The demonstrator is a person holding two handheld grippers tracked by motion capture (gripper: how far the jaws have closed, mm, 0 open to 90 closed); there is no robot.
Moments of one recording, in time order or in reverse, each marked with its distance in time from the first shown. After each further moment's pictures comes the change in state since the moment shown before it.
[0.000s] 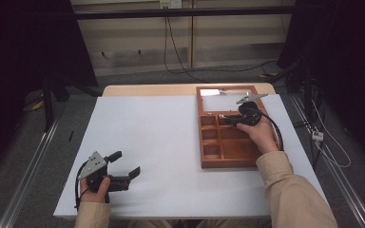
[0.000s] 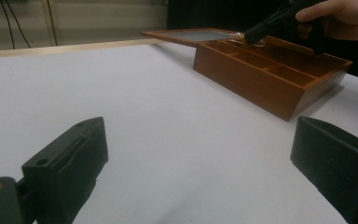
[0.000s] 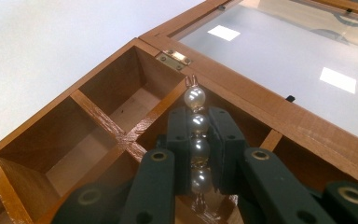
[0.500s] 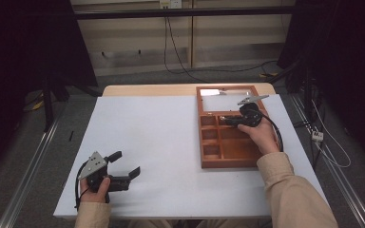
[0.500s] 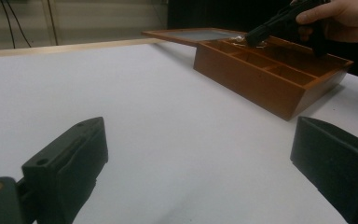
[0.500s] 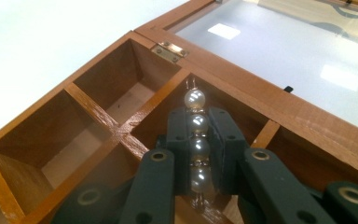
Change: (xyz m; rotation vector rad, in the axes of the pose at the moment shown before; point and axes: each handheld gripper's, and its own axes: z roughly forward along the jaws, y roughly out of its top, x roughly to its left) left arm 0.000 0.000 0.000 0.007 0.000 0.006; right arm -0.003 -0.006 0.001 0.003 0.001 0.007
